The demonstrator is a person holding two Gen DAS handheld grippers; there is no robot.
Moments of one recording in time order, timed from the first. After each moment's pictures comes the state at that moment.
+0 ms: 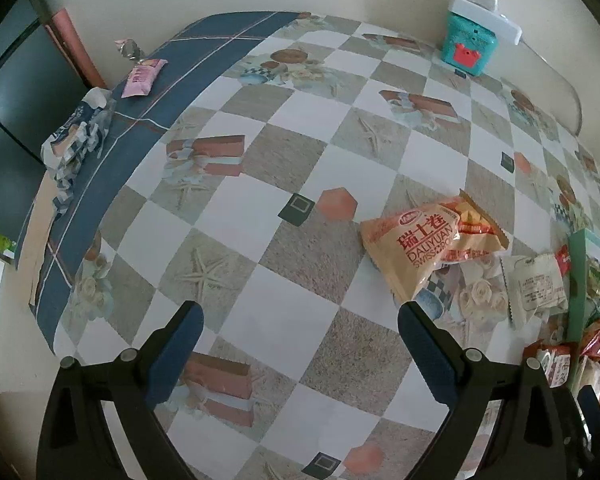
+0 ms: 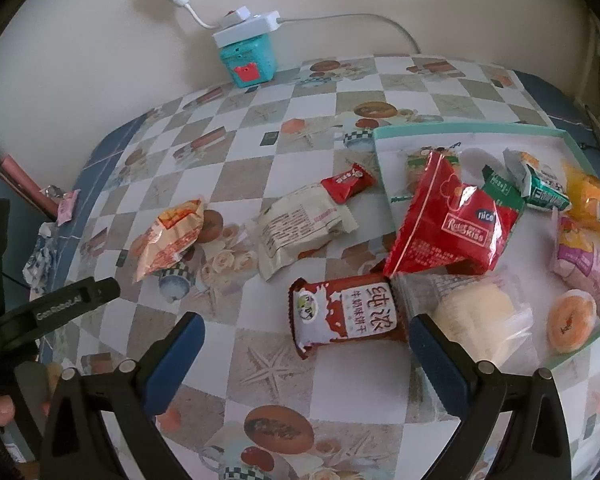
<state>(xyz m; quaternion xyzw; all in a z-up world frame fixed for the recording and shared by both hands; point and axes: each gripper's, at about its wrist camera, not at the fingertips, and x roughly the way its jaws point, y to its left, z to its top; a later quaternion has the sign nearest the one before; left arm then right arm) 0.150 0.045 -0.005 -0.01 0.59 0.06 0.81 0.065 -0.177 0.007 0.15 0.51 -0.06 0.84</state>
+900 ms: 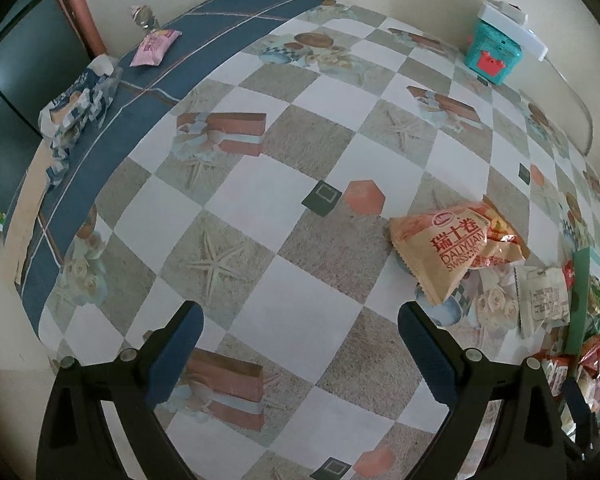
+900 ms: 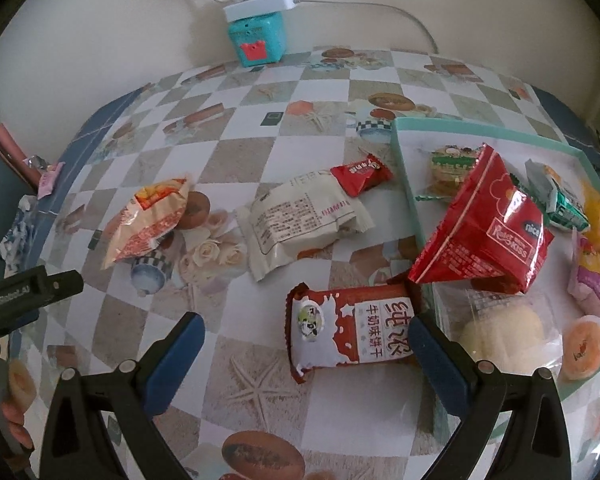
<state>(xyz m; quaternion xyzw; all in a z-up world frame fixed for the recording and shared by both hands) 0.152 0.069 -0.019 -0.06 0.60 0.07 0.79 0.086 -0.164 -0.021 0.09 0.53 -0.06 0.84</state>
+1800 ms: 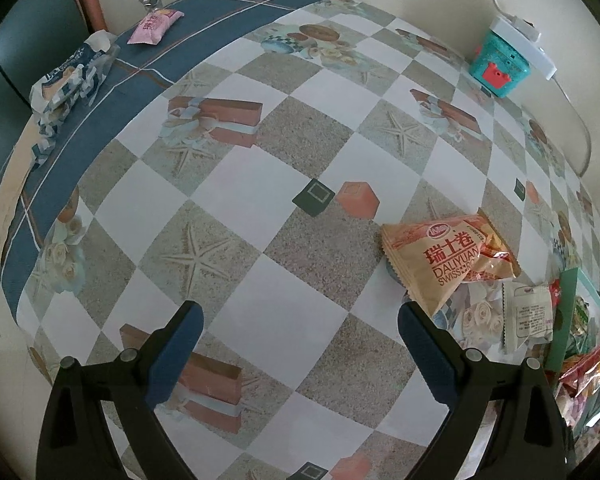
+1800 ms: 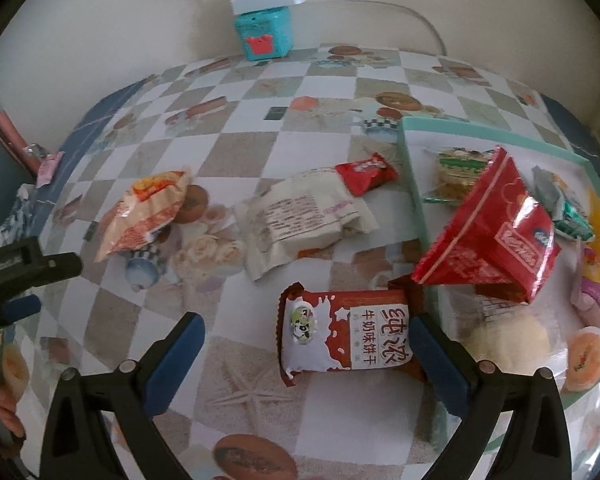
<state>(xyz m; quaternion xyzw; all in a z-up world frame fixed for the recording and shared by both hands) 0.161 0.073 -0.023 -0.11 0.61 0.07 0.78 0.087 -0.163 -0.025 0.09 0.53 -0.04 0.84</state>
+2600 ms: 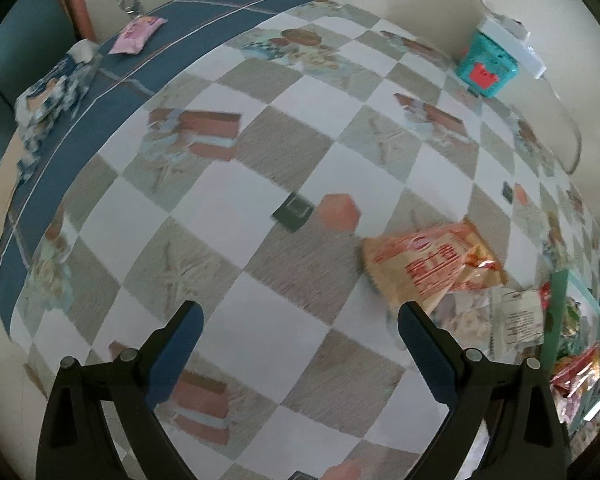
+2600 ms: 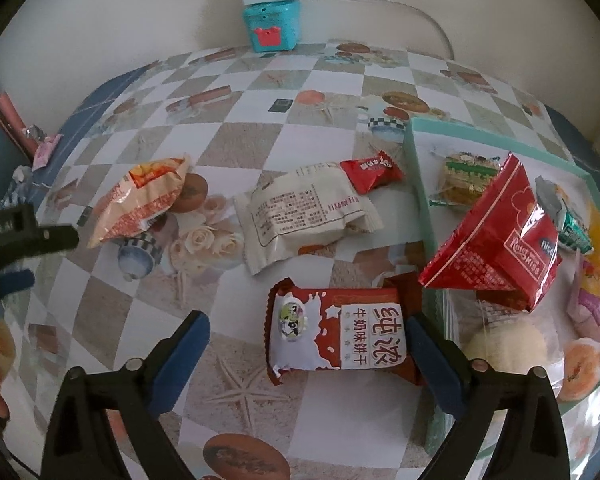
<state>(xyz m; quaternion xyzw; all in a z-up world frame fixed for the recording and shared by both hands) 0.175 0.072 -0.021 -0.11 0.60 0.03 0.79 0.091 -0.161 -0.031 0.05 0.54 -0.06 0.84</state>
